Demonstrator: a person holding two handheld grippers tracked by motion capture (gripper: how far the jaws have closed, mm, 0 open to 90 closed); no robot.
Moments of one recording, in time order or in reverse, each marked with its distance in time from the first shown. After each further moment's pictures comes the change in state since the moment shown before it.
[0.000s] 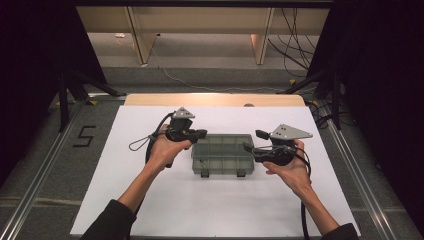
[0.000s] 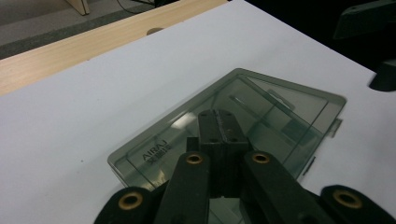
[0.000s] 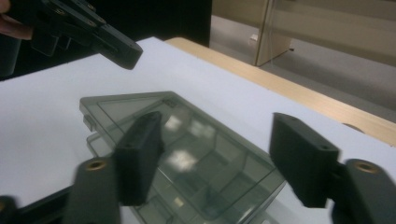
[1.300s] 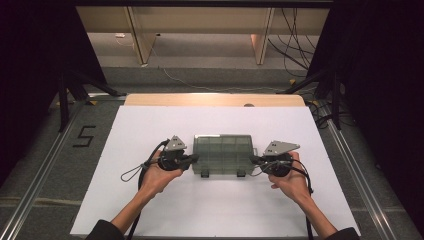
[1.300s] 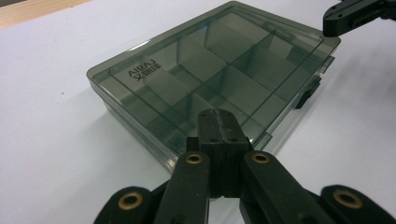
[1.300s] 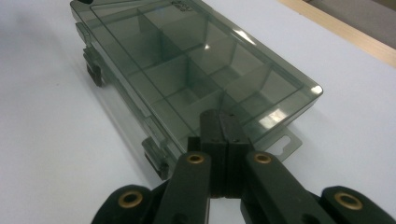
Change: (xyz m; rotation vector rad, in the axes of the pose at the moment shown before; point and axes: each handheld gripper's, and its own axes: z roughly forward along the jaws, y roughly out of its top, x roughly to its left) left arm -0.003 -0.076 -0.002 0.029 0.003 0.062; right arm 0.002 -0.045 0.008 0.256 0.038 -0.114
